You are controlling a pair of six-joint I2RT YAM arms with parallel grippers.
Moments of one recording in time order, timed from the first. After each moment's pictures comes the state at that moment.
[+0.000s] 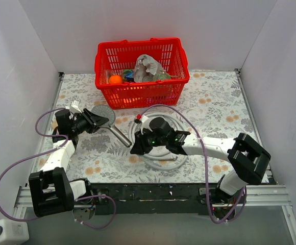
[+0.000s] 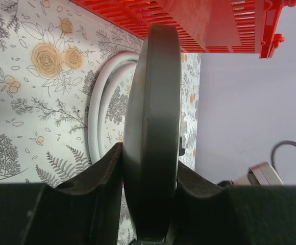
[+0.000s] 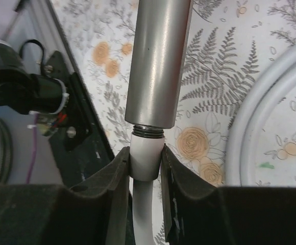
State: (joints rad) left arm 0.18 1.16 0.57 0.09 0.80 -0.83; right arm 1.04 1.55 0.93 0.07 -0.30 0.41
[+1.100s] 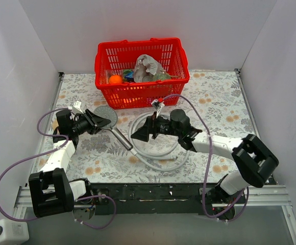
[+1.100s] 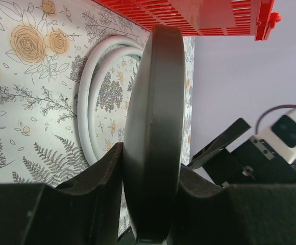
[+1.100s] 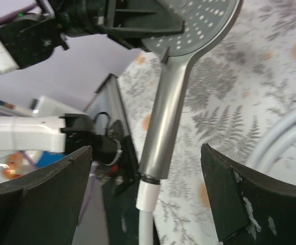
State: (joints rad) left arm 0.17 1.15 0.57 0.07 0.86 -0.83; right arm 0.82 1.54 0.71 0.76 -0.57 0.80
